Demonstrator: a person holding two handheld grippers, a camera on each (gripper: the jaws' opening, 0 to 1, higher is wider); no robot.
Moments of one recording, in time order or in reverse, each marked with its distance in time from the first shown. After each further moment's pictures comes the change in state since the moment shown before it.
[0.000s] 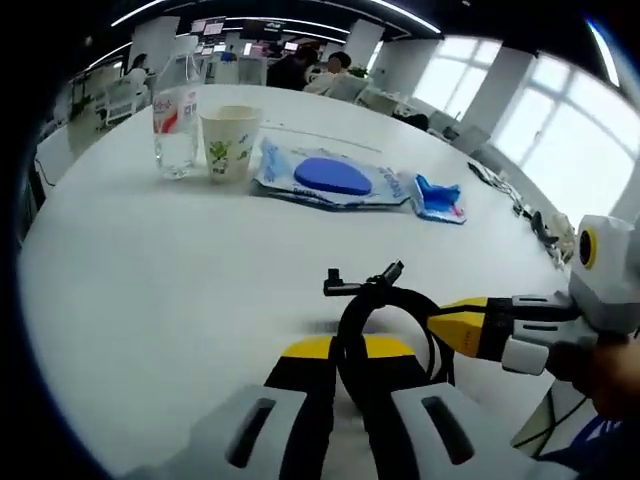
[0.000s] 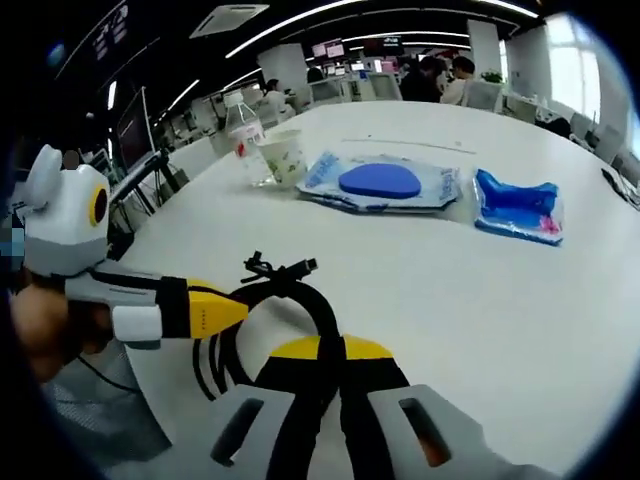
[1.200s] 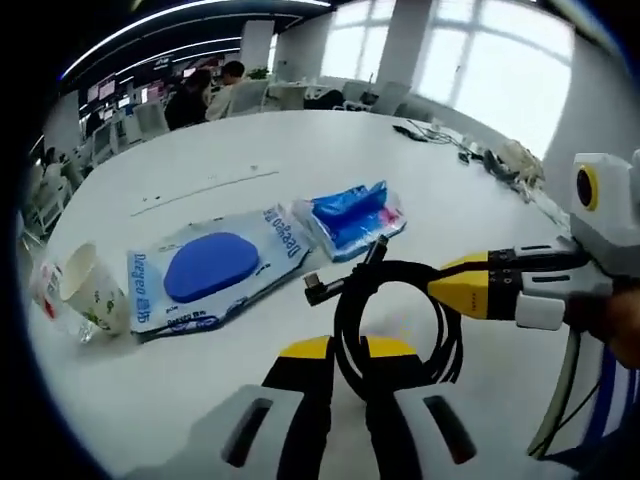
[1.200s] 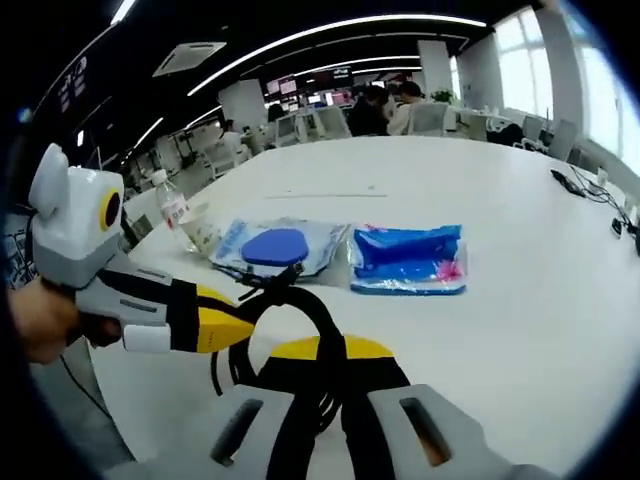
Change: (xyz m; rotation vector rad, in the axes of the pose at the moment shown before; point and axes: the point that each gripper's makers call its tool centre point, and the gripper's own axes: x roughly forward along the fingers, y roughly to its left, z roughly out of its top) left arm 0.084 -0.099 0.061 0.398 0.089 -0.156; right arm -0.026 -0.120 0.052 0.065 -0.133 -0.144
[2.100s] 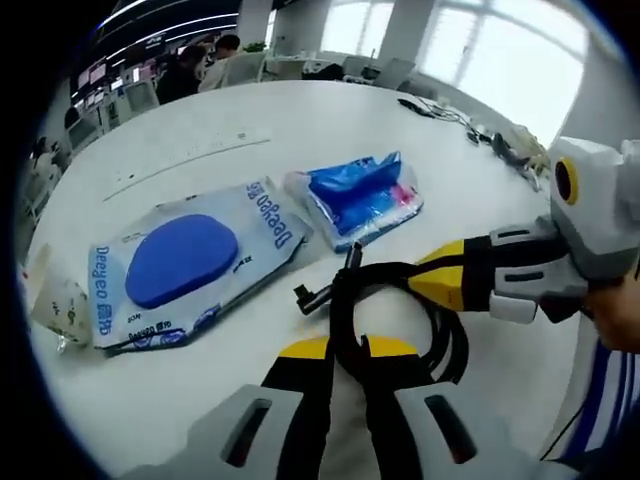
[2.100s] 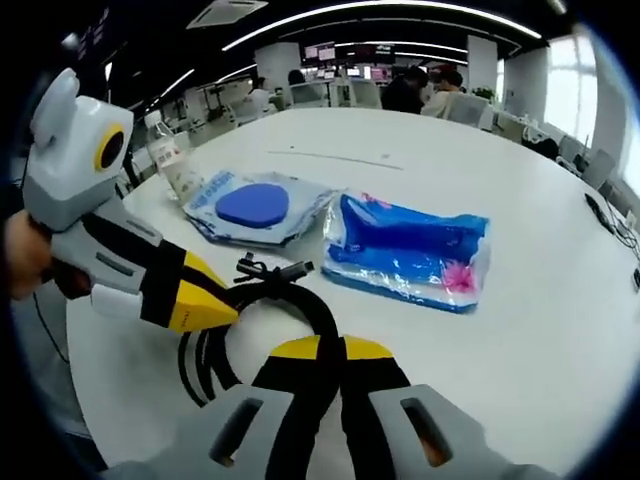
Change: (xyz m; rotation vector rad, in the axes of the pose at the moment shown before) left arm 0.045 0.003 -0.010 -0.041 0.110 -0.025; right arm 0.049 -0.035 -0.021 -0.176 0.130 0.052
